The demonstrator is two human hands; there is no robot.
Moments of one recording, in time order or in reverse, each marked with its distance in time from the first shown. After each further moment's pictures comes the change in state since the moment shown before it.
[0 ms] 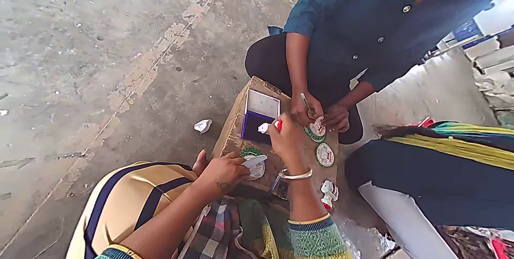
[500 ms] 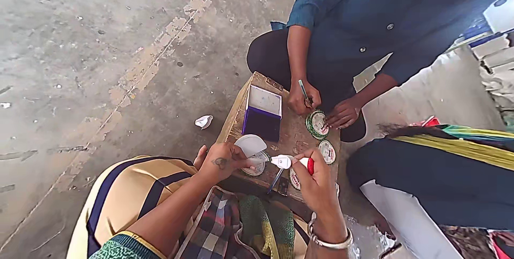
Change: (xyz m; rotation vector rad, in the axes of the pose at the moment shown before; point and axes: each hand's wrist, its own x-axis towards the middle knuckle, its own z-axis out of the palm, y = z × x) left_hand 0.016 0.006 -0.018 -0.381 0.019 -0.557; right_hand -0.094 0.039 -0.033 0.262 0.108 -0.134
